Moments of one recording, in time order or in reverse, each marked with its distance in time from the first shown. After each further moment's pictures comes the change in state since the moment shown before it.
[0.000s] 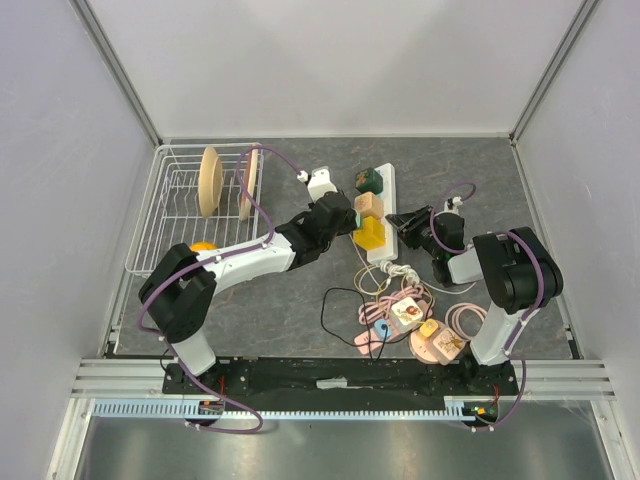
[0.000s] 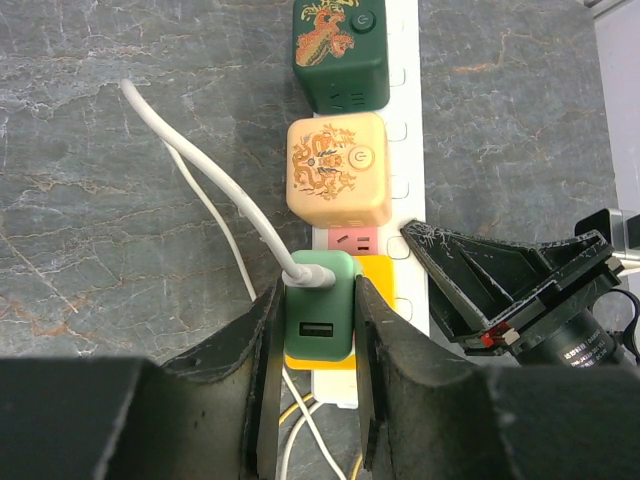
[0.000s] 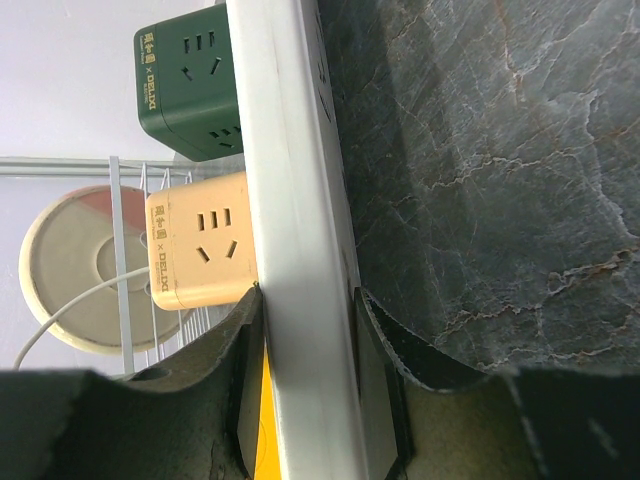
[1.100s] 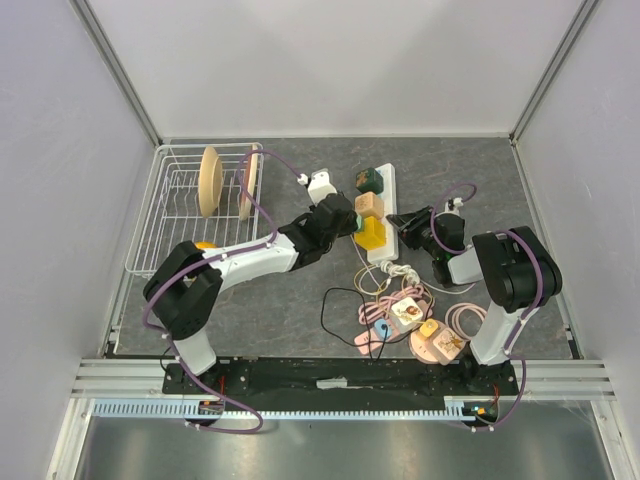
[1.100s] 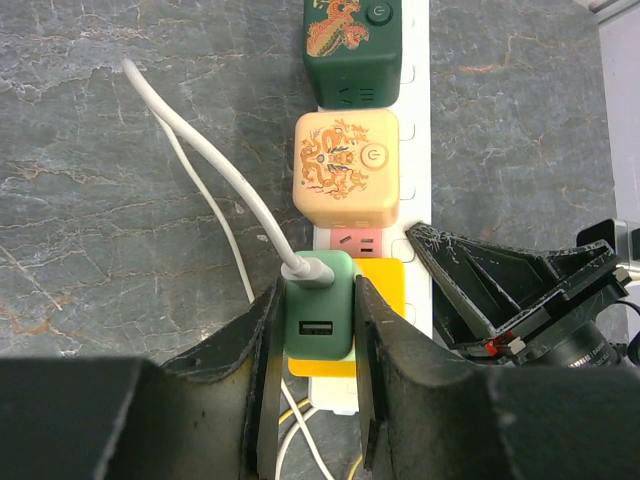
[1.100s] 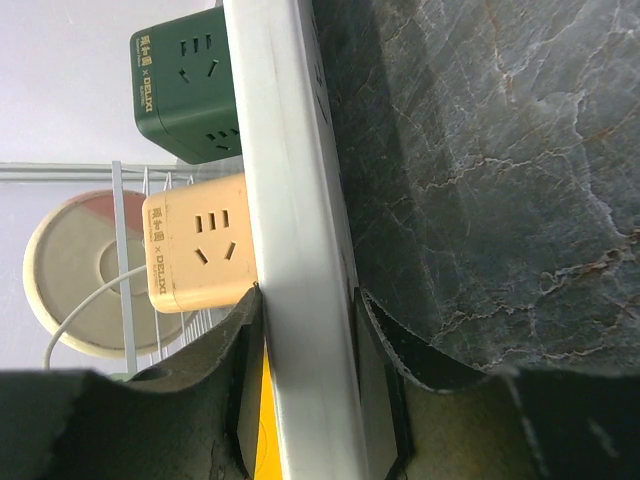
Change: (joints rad) left arm -0.002 0.027 -0.010 0.018 0.005 -0.042; right arm -0.002 0.010 -0.005 0.016 0.000 0.010
